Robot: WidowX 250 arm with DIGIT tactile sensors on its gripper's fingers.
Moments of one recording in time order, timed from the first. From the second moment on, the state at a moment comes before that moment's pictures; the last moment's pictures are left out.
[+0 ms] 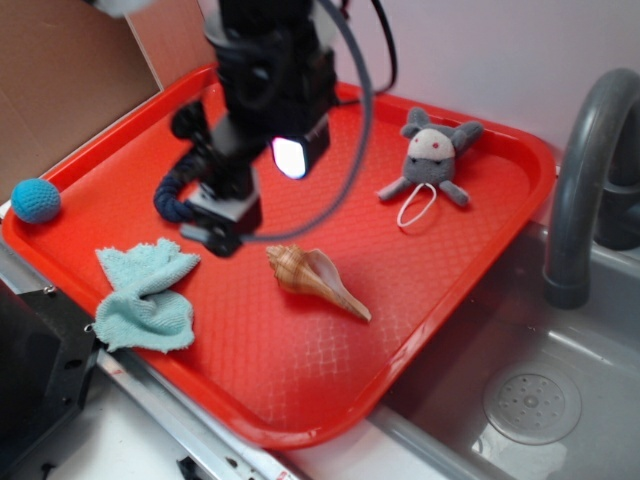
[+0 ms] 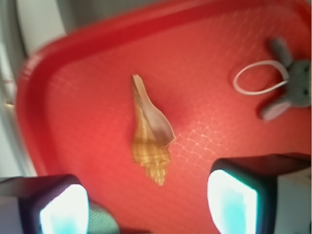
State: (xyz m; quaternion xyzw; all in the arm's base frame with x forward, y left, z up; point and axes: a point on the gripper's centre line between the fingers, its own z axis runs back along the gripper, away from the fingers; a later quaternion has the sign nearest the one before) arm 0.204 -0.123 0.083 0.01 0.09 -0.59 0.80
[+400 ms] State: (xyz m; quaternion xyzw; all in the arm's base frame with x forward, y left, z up) arm 0.203 -0.127 0.042 0.02 0.15 -0.58 0.80
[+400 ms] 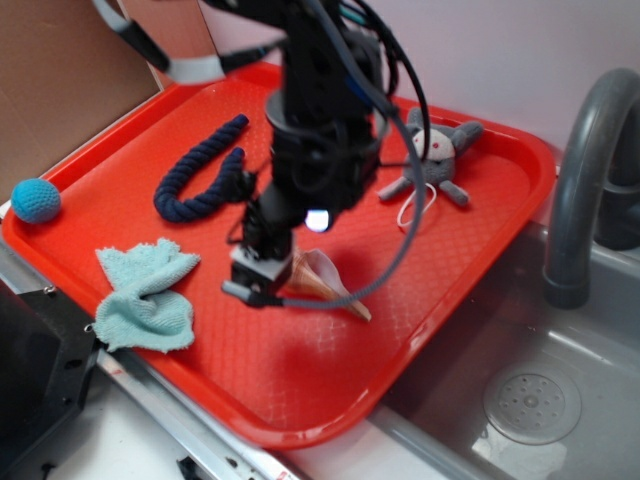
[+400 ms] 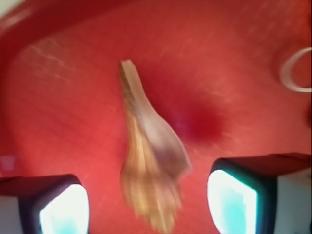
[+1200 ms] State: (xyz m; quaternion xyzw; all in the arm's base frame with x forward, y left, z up) arm 0.202 -0.129 0.024 0.05 0.17 -0.58 0.79
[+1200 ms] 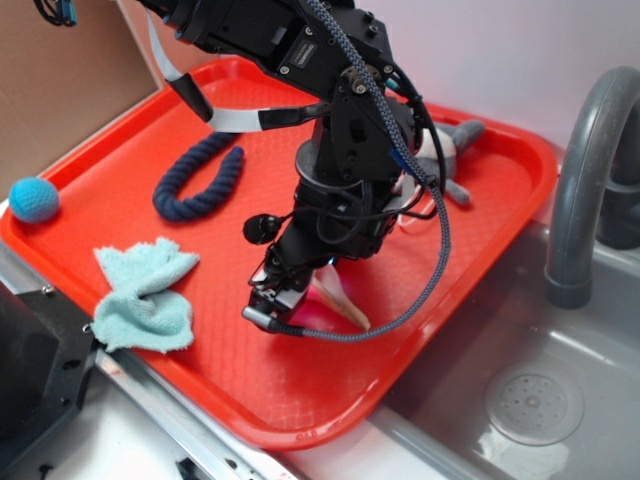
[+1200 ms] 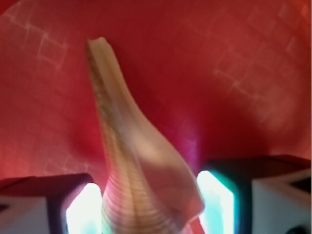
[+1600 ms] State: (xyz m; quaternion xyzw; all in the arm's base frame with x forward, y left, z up) arm 0.214 -0.122 0.056 0.04 0.15 -0.49 0.86
